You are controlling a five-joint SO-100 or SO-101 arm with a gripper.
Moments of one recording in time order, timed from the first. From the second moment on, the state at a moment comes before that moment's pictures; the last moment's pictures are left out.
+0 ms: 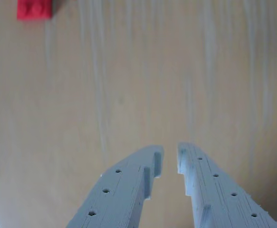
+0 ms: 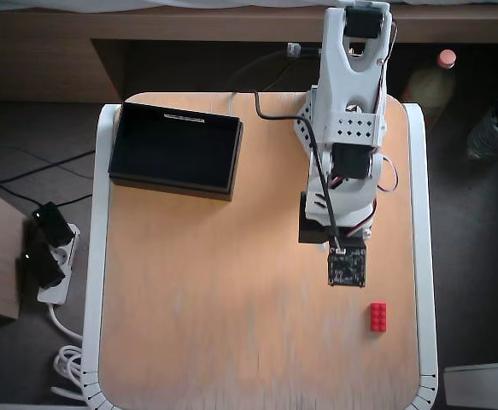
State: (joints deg) arm 1.5 132.4 132.8 68.4 180.6
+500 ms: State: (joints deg) arm -2.5 110.6 114.6 68.4 171.8
